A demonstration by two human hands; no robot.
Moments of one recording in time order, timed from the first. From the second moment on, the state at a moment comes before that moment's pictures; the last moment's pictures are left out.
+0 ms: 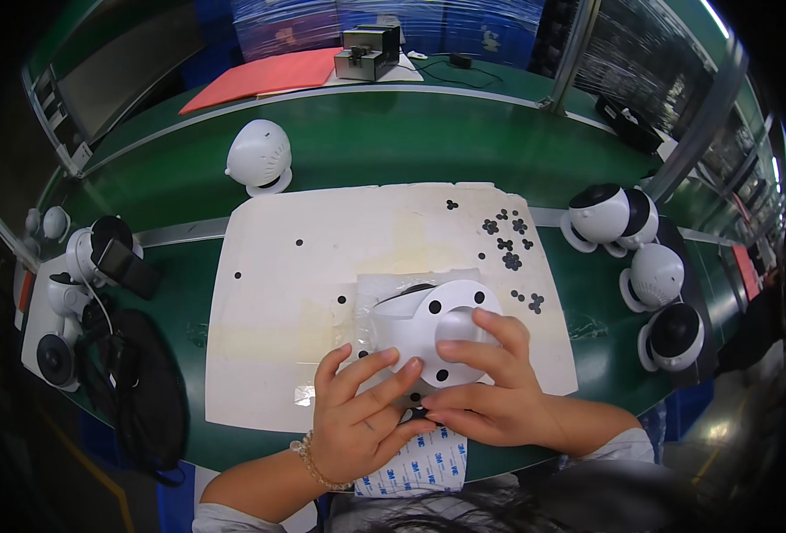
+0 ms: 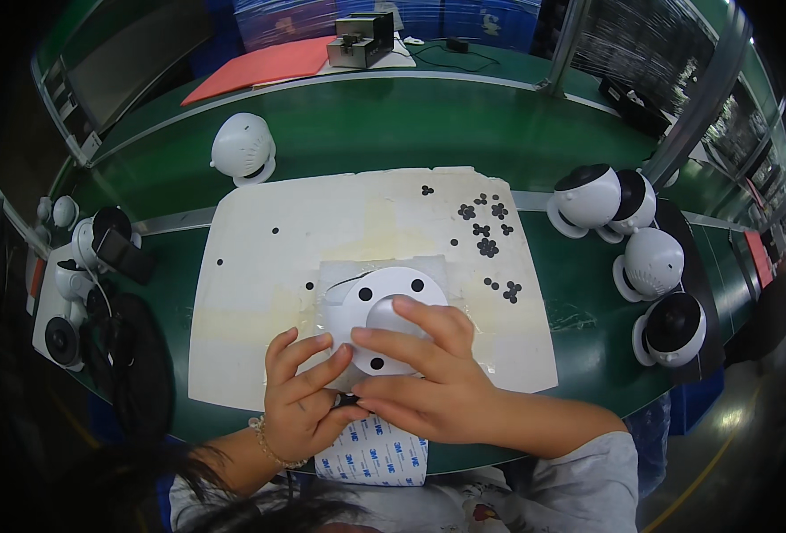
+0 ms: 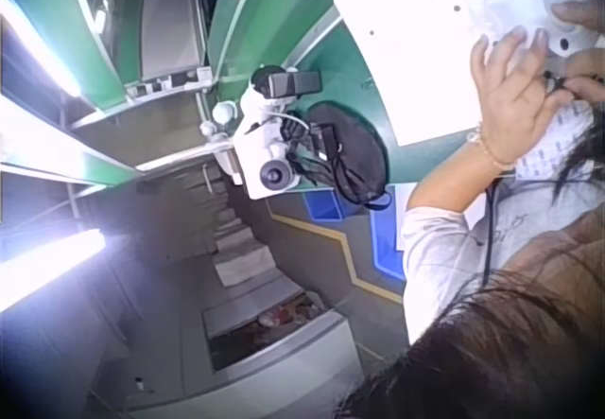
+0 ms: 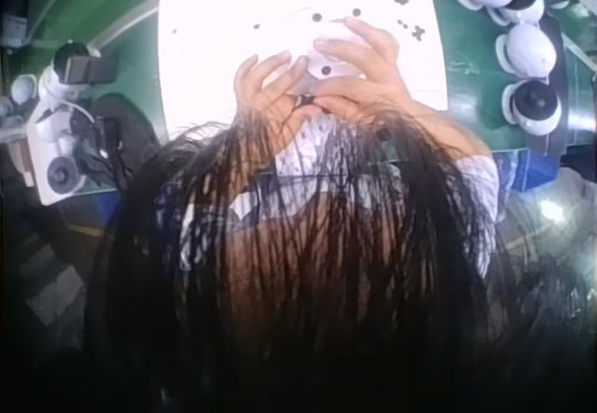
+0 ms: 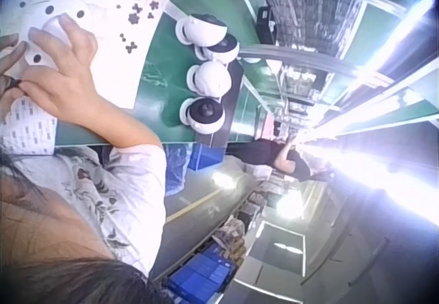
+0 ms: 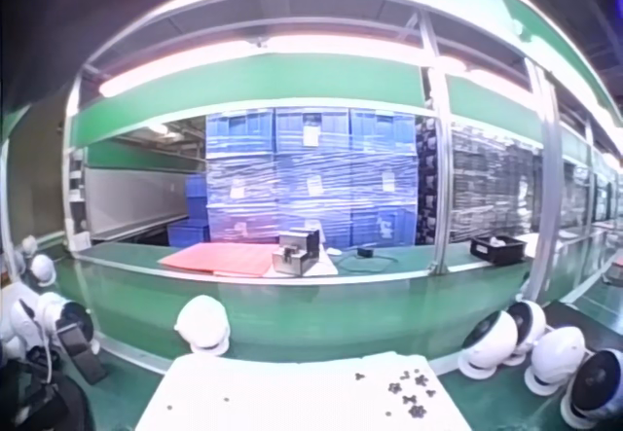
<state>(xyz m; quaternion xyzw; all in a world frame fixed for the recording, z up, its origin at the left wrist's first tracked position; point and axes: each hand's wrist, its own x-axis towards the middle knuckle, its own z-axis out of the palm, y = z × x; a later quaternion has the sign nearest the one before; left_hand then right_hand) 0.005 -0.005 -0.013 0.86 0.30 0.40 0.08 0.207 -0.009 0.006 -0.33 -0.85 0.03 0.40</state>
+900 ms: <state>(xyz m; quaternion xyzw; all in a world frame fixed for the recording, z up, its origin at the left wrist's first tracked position) 0.006 -0.006 -0.013 0.86 0.32 0.38 0.07 0.242 -0.013 -0.007 -0.45 -0.78 0.12 0.41</state>
